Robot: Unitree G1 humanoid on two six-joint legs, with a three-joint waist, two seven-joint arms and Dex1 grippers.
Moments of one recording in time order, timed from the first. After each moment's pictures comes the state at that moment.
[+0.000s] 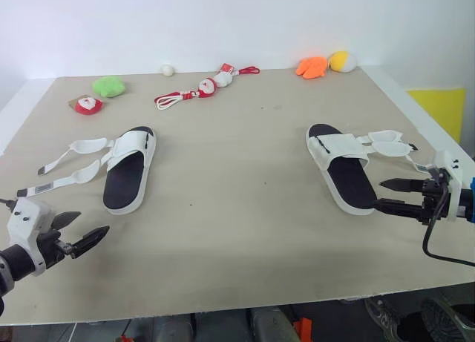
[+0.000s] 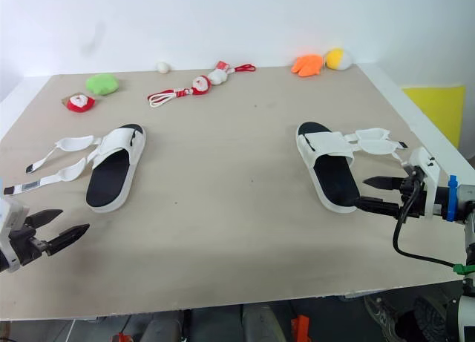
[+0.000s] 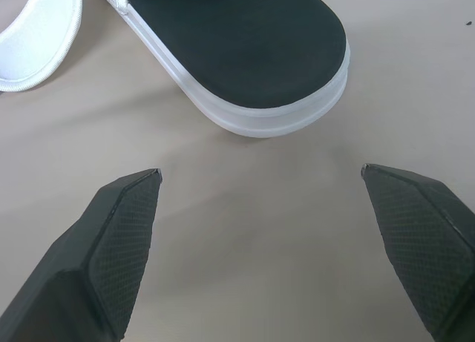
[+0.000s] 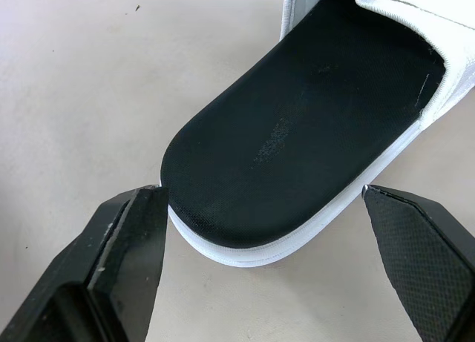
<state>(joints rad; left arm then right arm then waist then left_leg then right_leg) 0.30 0.77 0.58 -0.29 -0.56 0.55 -0.81 -0.51 -1.04 -0.17 0.68 0.30 0.25 1.48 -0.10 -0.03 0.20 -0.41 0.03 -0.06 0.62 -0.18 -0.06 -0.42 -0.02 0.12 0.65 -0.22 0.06</state>
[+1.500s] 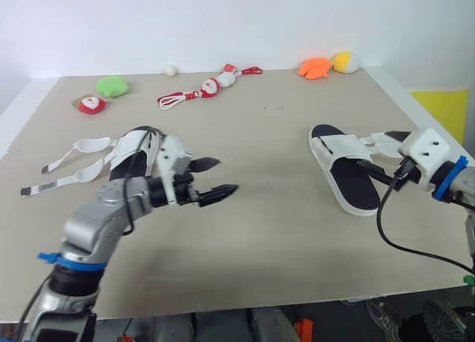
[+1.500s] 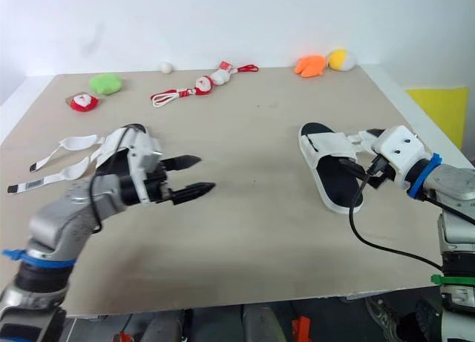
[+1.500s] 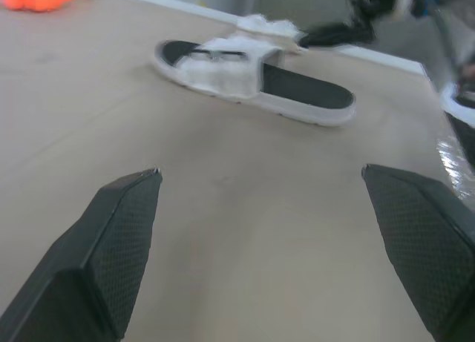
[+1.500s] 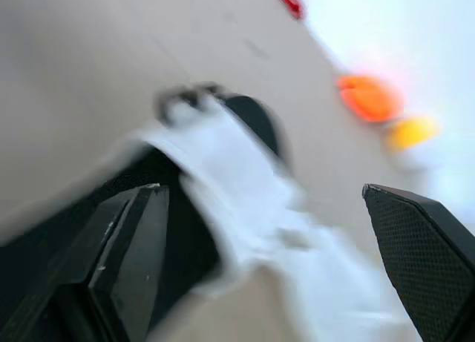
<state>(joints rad) -0.48 0.44 -0.14 -0.26 -0.57 0.61 -0.79 -0.40 -0.97 -0.21 0.26 -0.03 -0.18 0.79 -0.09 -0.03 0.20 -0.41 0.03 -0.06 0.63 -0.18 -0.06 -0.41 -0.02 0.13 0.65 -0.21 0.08</state>
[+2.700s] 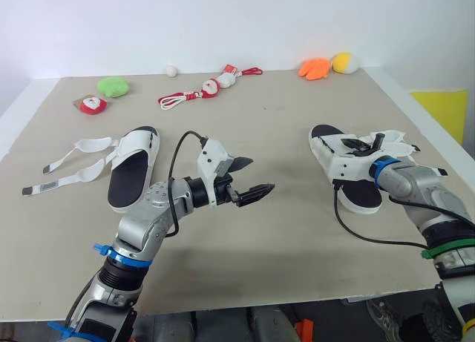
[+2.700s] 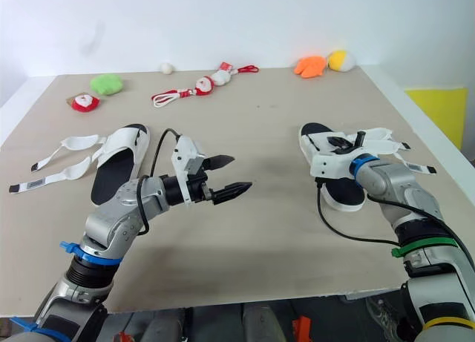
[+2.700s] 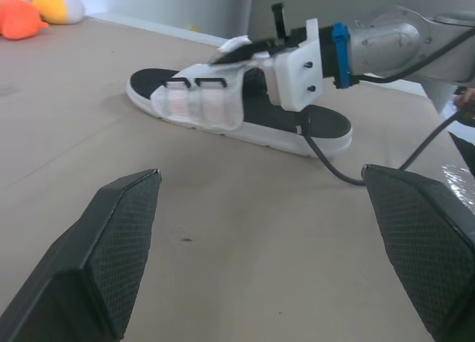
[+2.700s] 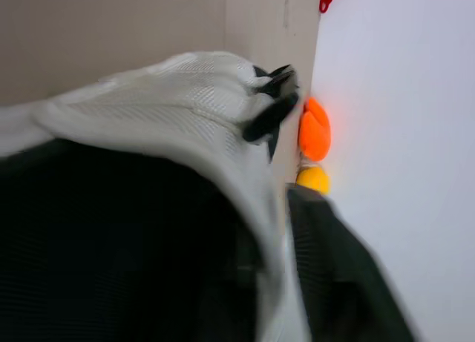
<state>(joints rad) -0.50 0.27 -0.19 -0.23 -0.46 0.58 -0.68 -0.68 -0.87 0.25 0.59 -0.70 -0.34 0.28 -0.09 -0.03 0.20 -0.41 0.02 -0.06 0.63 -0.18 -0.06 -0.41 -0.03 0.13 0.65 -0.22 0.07</state>
